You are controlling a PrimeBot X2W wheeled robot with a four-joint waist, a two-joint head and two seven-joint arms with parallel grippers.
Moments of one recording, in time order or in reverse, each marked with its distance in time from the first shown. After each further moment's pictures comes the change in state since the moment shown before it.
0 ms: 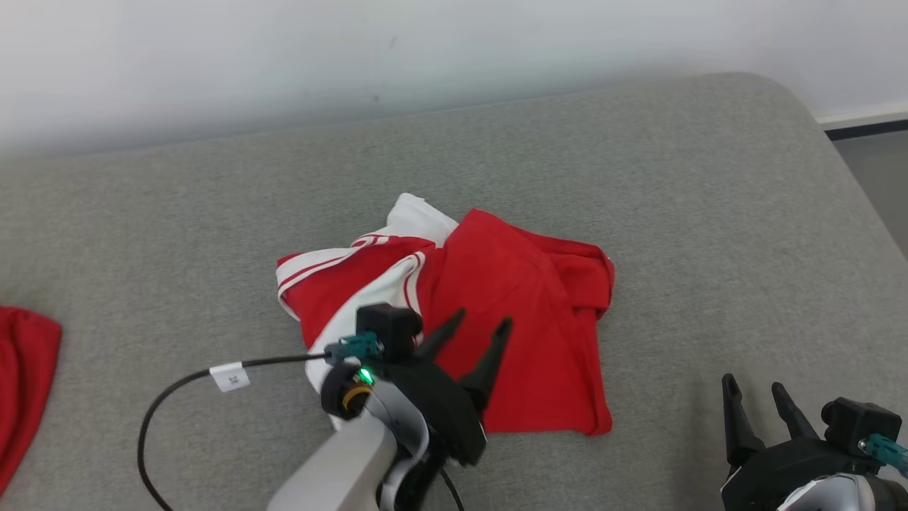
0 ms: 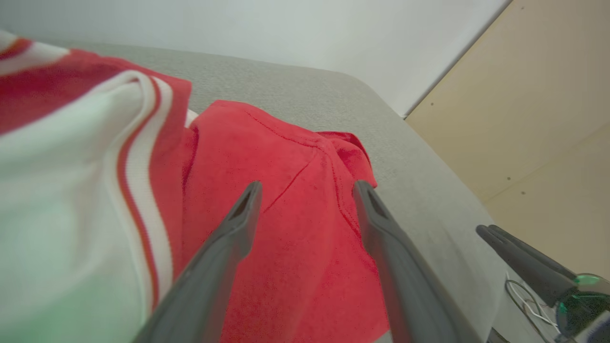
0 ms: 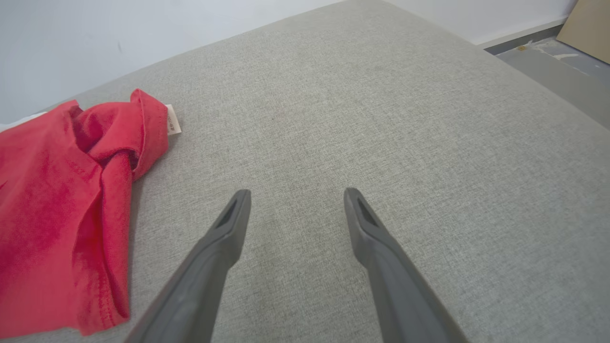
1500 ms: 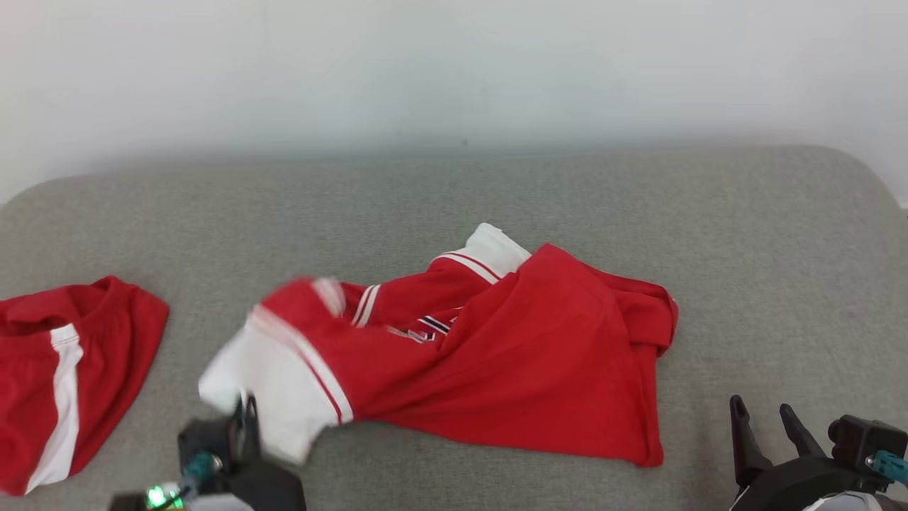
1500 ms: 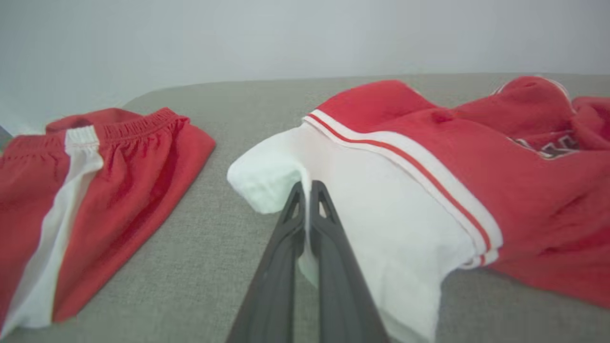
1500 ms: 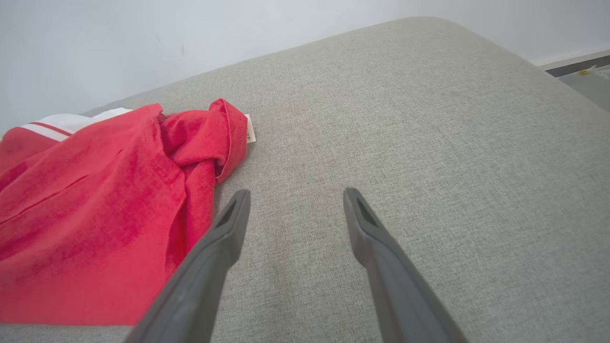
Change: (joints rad) left arm 0.268 0.370 0.072 -0.236 0.149 0.511 -0.108; right arm 0.047 0.001 -0.014 -0.028 -0.008 0.000 0.034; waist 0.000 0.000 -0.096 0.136
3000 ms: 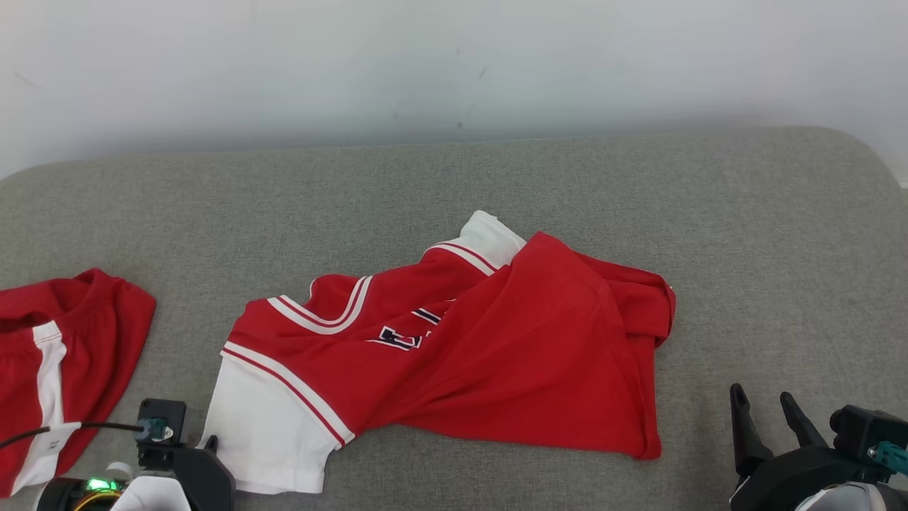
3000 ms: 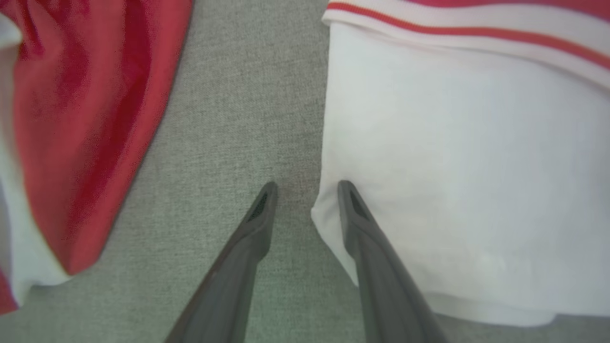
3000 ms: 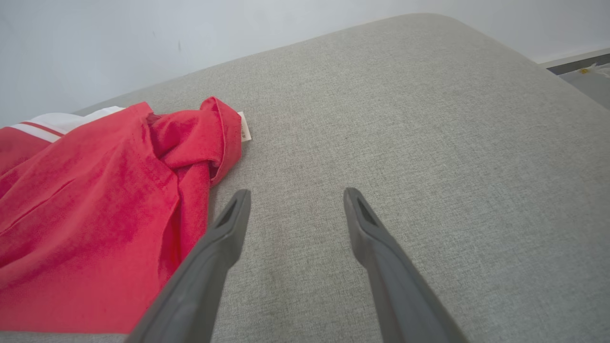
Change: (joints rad) left arm -0.082 0.132 -0.112 0.223 -0.068 -0.235 0.365; right arm -0.007 0.000 -0.001 -0.027 -0.001 0.000 0.011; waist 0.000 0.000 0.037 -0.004
